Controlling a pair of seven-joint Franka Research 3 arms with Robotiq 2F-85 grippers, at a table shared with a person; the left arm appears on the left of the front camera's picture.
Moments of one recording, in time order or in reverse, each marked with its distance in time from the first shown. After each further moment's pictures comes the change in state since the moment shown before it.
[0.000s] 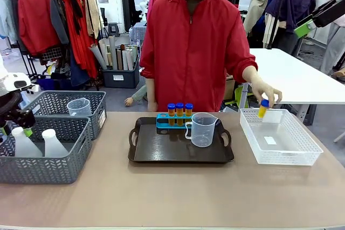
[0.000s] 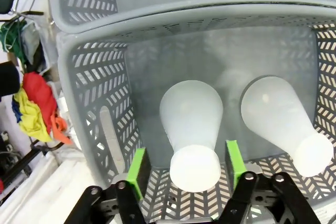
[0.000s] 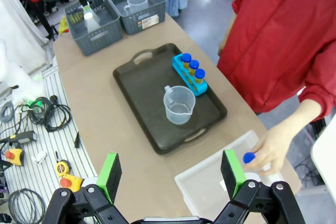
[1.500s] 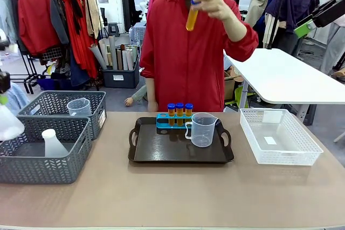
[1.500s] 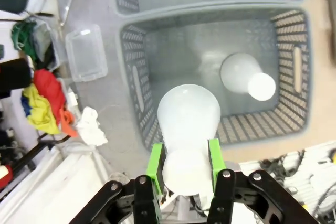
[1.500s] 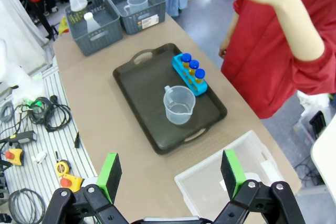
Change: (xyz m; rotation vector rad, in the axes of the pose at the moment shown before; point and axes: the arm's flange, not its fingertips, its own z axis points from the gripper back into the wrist) left arm -0.022 0.000 0.157 -0.012 -0.030 0.000; right arm 0.000 0.000 0.000 0.000 0.000 0.000
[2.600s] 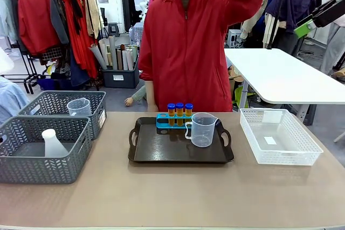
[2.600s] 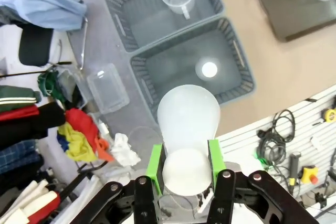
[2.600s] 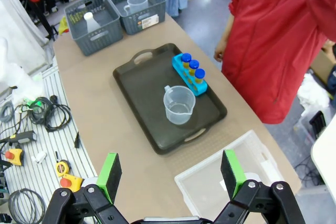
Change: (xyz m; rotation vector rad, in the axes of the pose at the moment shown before) left arm -0.014 -0.057 0.218 0.017 -0.108 -0.260; right arm 0.000 0.000 0.000 0.000 0.000 0.000
